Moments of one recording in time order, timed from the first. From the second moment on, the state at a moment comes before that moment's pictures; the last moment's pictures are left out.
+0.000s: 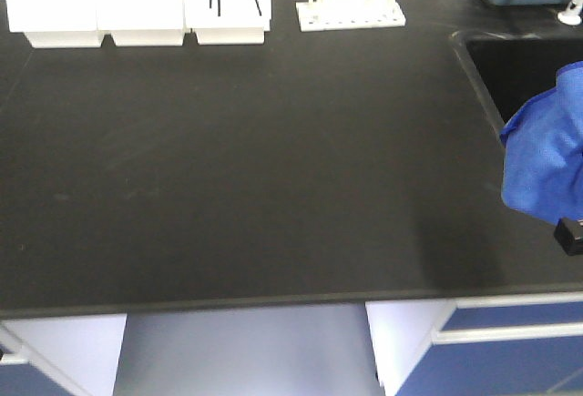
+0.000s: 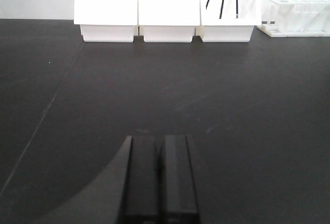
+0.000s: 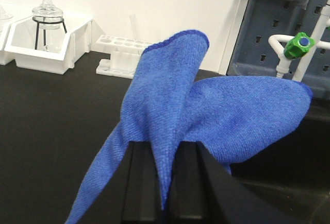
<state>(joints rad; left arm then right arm) -0.04 -0.01 0.03 0.14 0.27 -0.18 0.07 0.54 -0.35 0.32 0.08 -0.46</state>
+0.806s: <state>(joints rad) -0.04 -0.01 0.03 0.14 0.27 -0.18 0.07 0.54 -0.35 0.32 0.08 -0.46</state>
